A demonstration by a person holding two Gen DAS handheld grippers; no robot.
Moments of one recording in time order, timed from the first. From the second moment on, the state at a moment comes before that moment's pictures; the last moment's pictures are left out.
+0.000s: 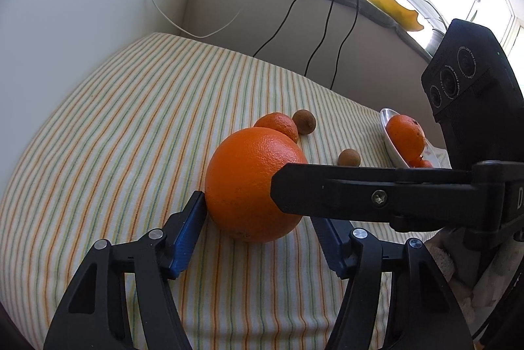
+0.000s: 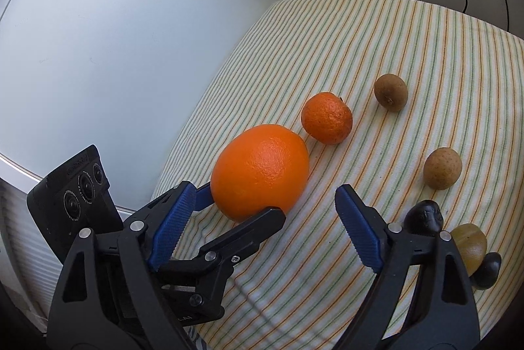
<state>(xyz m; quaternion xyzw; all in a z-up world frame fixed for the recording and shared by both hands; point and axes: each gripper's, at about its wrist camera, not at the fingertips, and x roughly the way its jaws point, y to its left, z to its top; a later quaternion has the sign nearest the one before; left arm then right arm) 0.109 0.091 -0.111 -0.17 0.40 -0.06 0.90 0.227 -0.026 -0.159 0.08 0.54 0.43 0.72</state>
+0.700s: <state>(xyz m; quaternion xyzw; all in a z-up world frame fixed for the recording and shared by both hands) 0.104 0.063 -0.084 -0.14 0.36 -0.06 0.92 0.215 -0.042 -0.143 0.08 0.50 0.45 0.73</state>
